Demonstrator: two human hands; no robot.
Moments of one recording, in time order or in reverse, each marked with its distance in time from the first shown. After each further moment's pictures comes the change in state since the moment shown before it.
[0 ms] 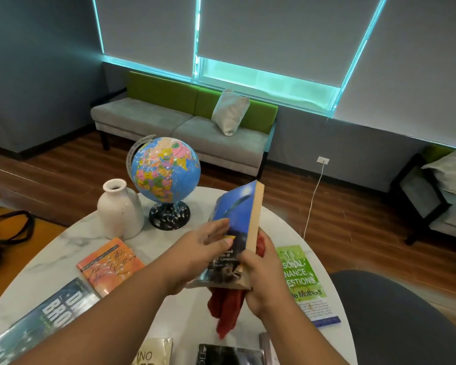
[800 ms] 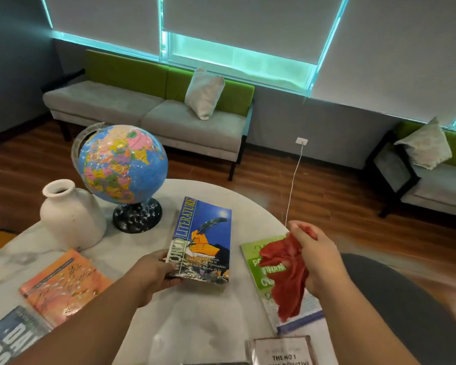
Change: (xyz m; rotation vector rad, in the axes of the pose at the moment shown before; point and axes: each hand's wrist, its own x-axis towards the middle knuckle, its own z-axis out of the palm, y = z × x) left_hand 0.087 -0.112 -0.031 -0.107 0.245 -0.463; right_hand 0.045 -0.055 -0.106 -0.264 0.497 0.081
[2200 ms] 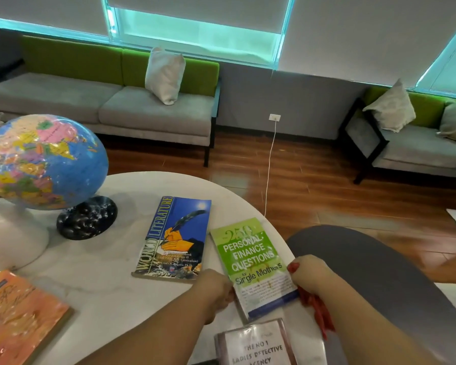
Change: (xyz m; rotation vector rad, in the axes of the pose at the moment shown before) left_hand -0.007 -0.031 0.184 0.169 -0.166 -0.296; right_hand 0.077 0.078 -0.109 -1.320 -0.175 0.309
